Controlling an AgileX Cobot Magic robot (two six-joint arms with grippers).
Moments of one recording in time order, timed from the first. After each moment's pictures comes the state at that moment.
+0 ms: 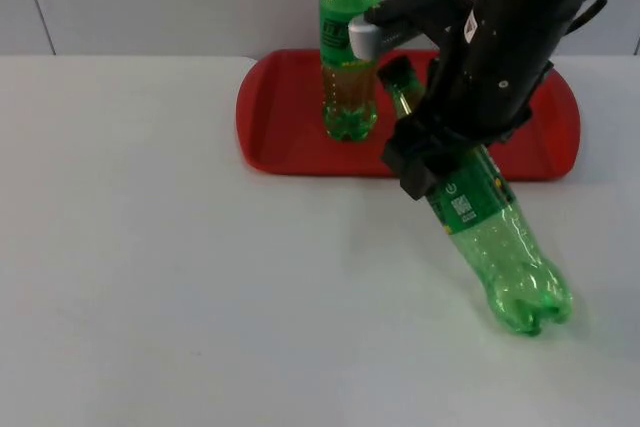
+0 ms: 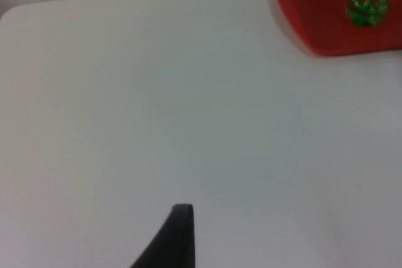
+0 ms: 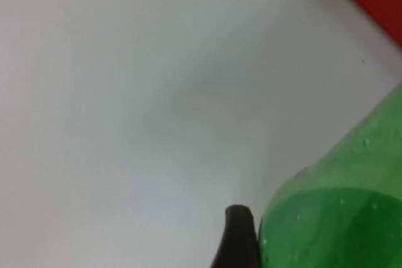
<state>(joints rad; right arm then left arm) 0.60 2.06 -1.49 -0.06 0.75 -0.10 -0.04 0.00 -0.50 -0.09 1.08 0.12</state>
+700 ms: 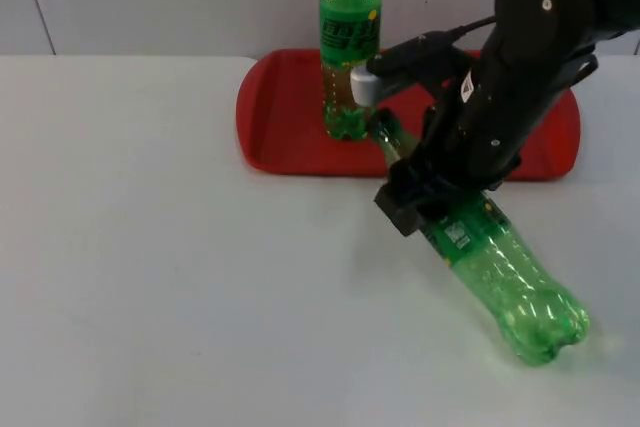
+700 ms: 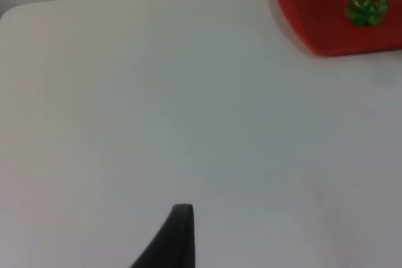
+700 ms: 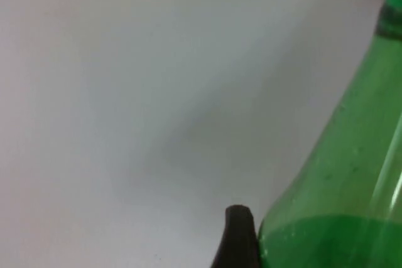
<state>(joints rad) 0.60 2.09 -1.37 -0.03 0.54 -0.10 -0.04 0.00 -0.50 -0.09 1.08 0.12</state>
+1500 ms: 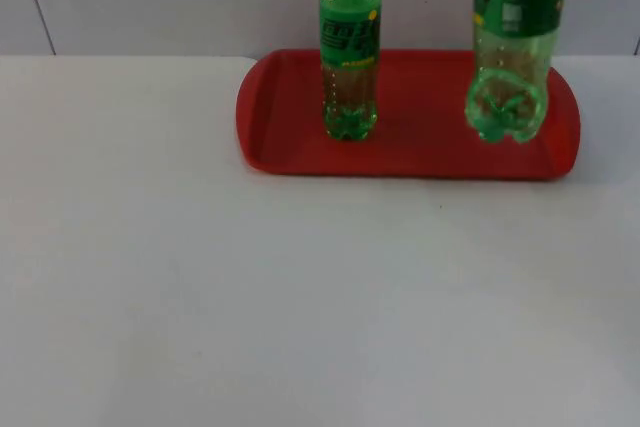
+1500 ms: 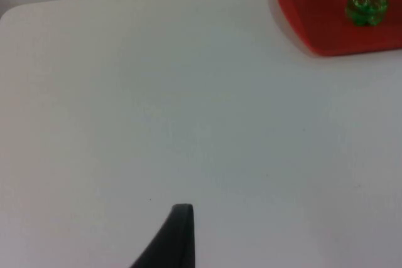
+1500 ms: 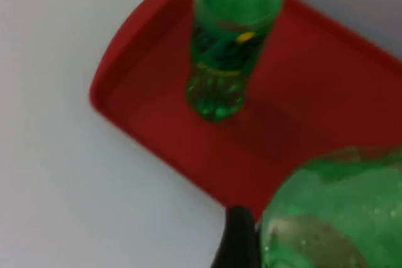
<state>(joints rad) 0.47 1.66 -1.37 -0.02 0.53 -0.13 -0.04 0.00 -0.50 -0.09 1.08 0.12</state>
